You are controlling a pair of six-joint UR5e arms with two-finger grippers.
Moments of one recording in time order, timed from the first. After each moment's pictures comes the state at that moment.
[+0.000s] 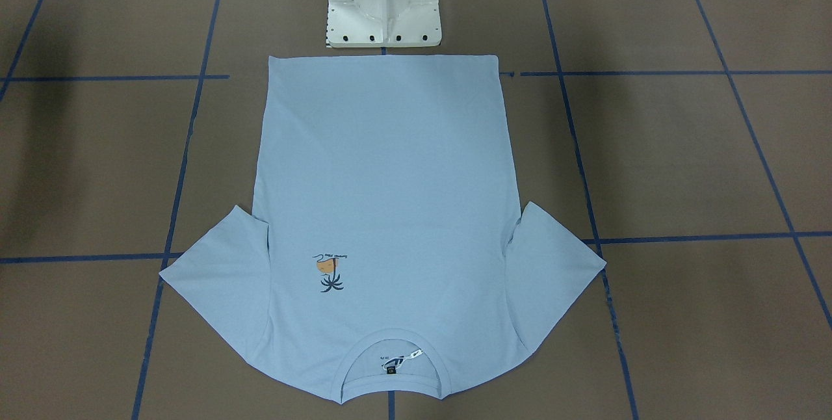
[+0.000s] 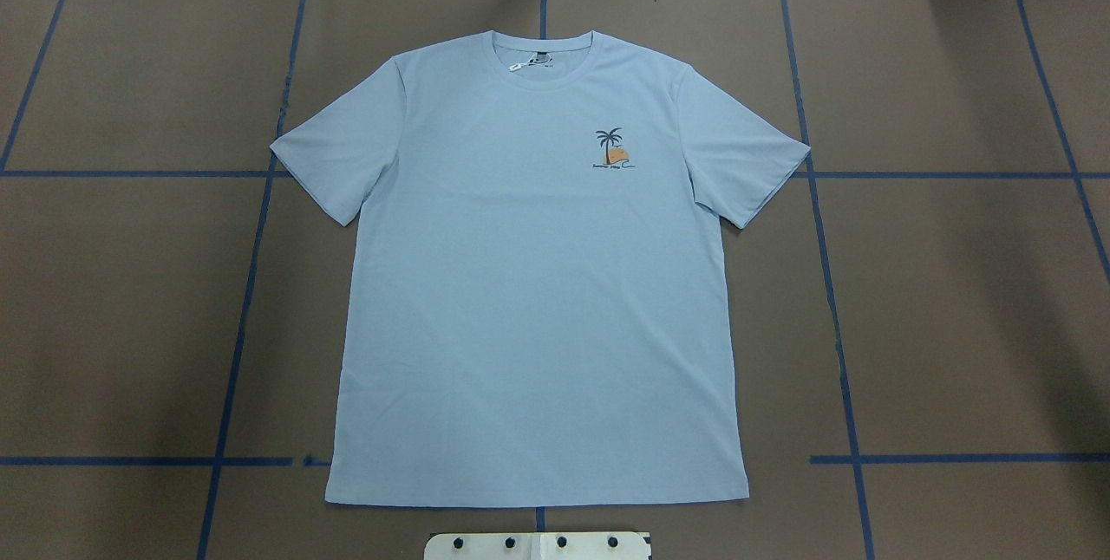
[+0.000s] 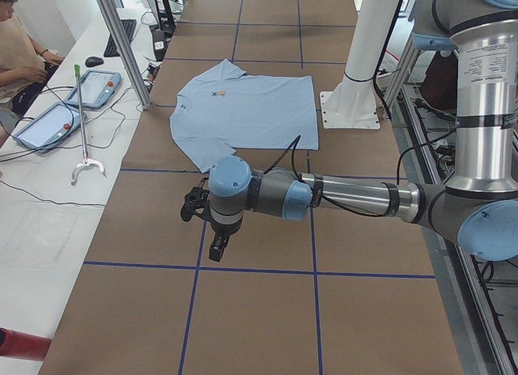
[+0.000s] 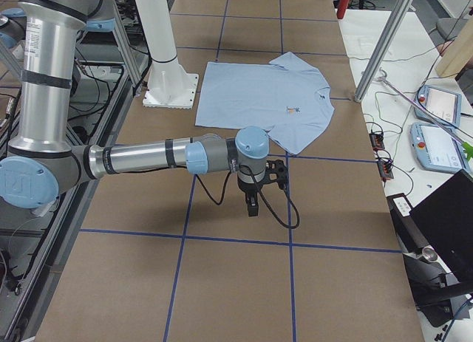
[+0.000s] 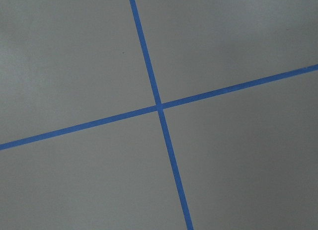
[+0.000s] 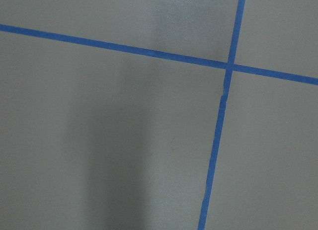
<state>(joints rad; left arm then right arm) -1.60 -1.48 -1.75 -1.66 -2.36 0.14 1.45 -1.74 1.89 -1.56 2.34 0.03</state>
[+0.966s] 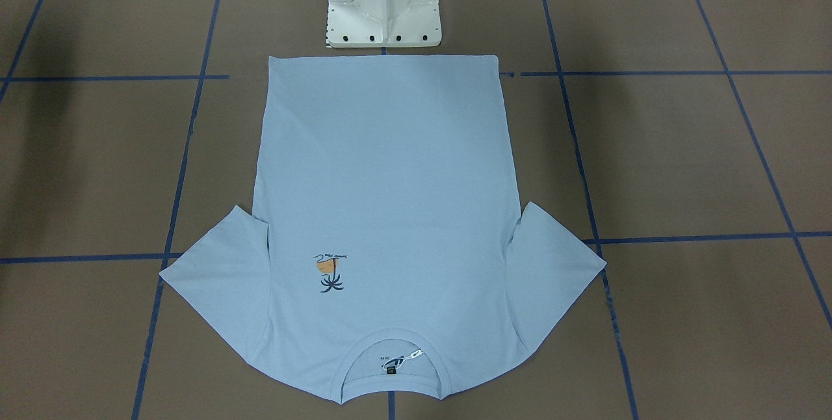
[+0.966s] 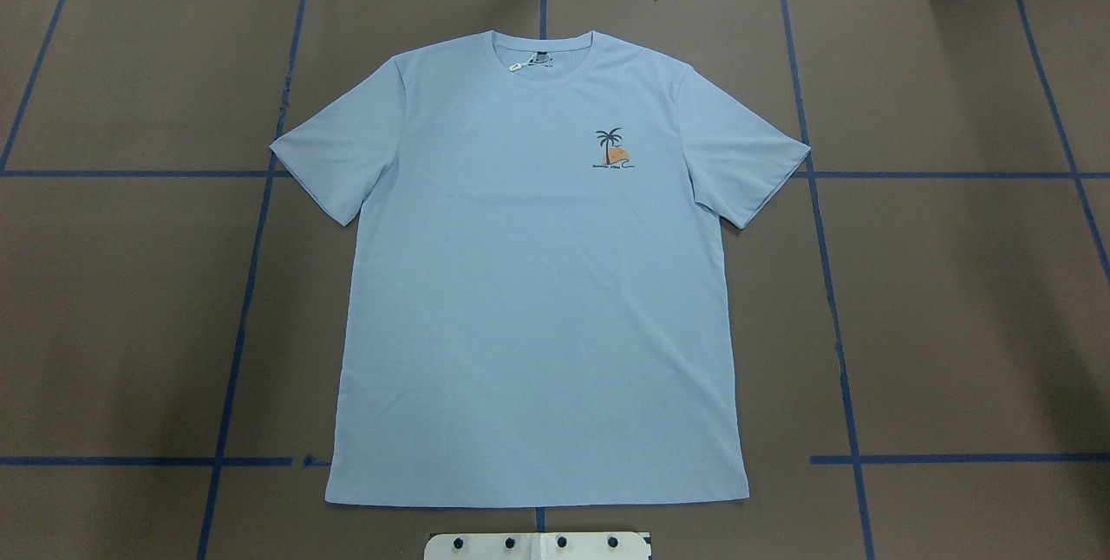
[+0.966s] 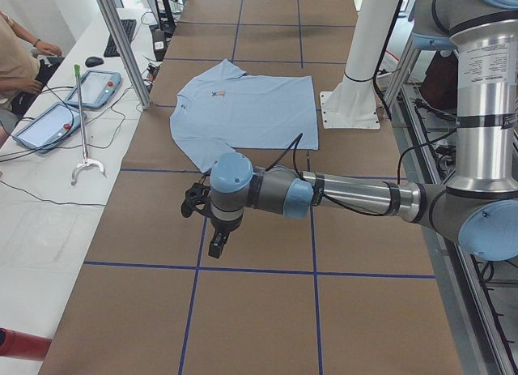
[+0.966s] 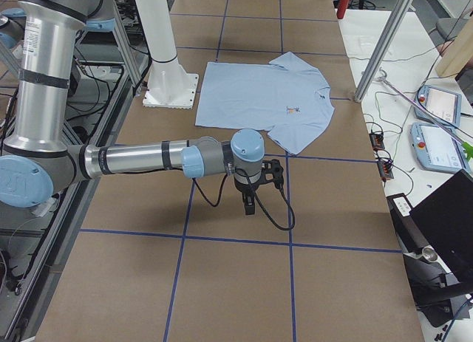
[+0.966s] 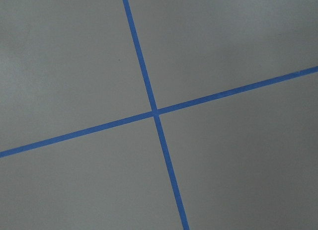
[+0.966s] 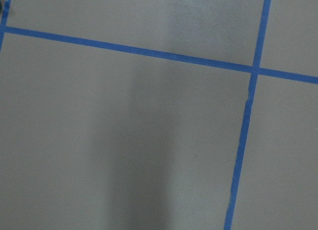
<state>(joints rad) -1.59 -1.48 -1.78 -1.68 -2.36 0.13 1.41 -1.76 1.86 -1.39 2.39 0.16</state>
